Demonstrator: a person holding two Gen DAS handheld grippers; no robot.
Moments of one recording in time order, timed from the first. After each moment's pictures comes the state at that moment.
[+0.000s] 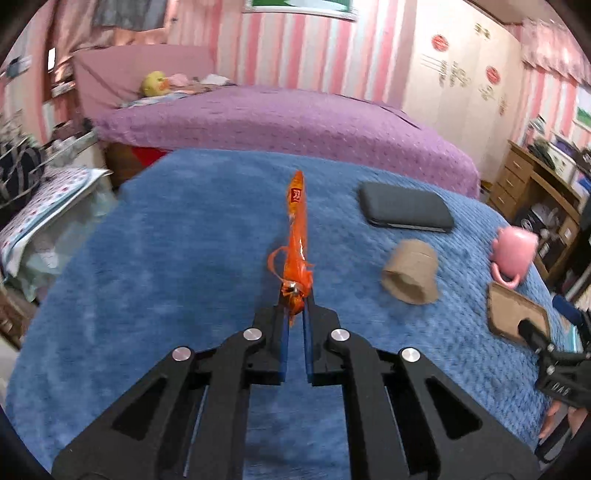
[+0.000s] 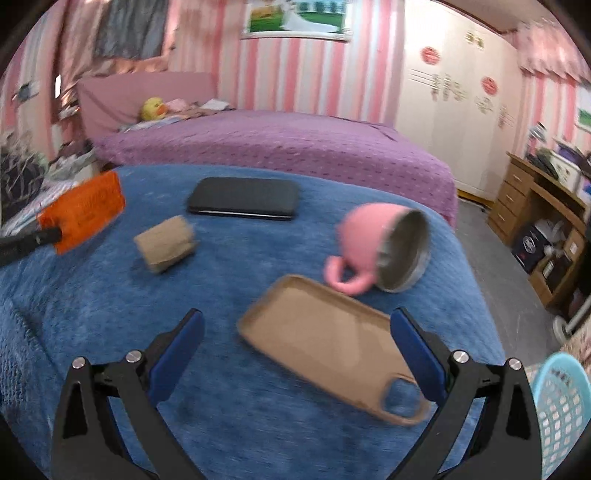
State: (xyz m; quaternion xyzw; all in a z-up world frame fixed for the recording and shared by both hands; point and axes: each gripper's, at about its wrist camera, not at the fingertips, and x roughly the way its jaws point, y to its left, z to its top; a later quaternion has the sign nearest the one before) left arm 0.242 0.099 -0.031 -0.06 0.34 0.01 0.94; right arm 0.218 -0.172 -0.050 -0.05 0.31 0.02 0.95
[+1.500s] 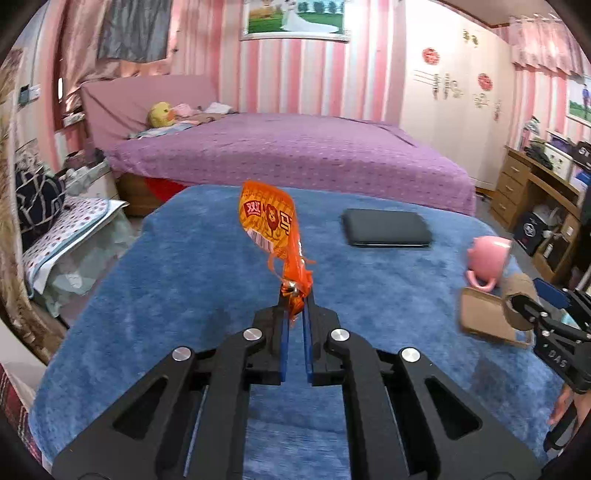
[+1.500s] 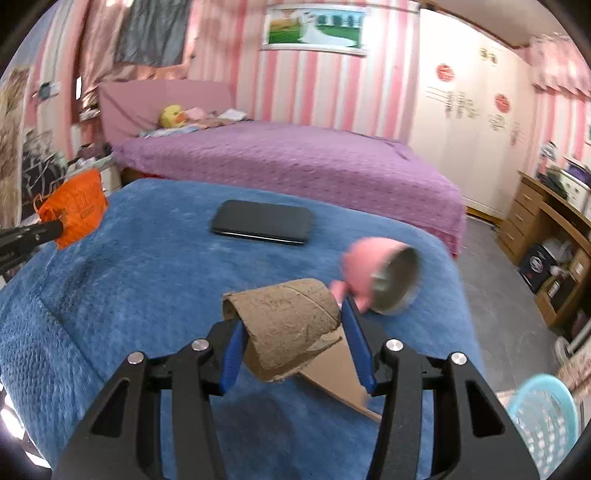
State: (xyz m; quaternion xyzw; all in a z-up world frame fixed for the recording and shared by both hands) left arm 0.194 0.064 0.010 -0.02 0.30 0.01 0.95; right arm 0.181 -0.192 -0.008 -0.05 0.28 0.04 0.96
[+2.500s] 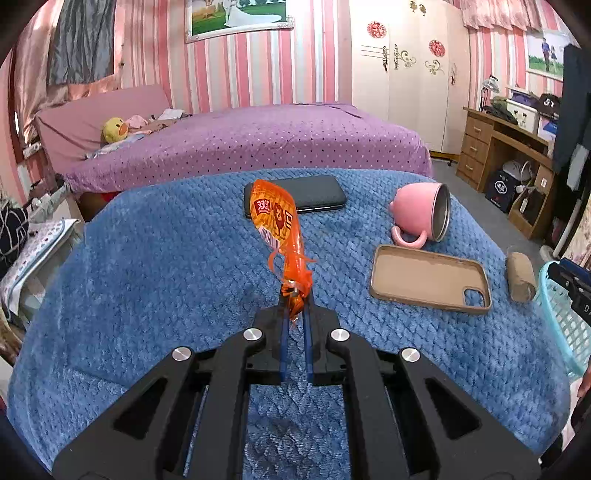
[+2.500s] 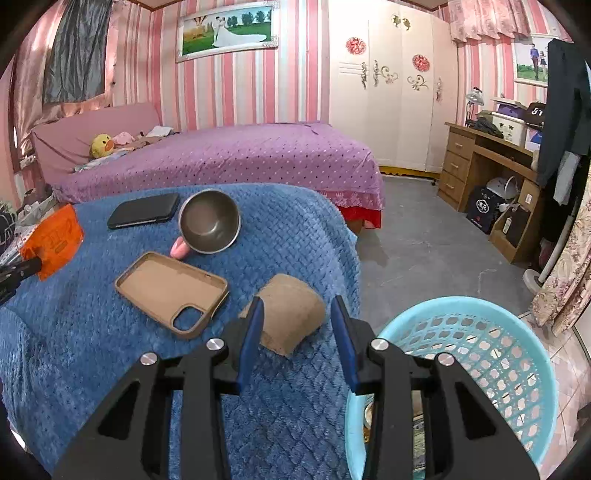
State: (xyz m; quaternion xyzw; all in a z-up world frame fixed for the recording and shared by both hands) left arm 0.180 -0.044 -0.018 0.04 0.31 -0.05 0.95; right arm 0.128 -0.346 -0.032 0.03 0.29 -0.07 0.95
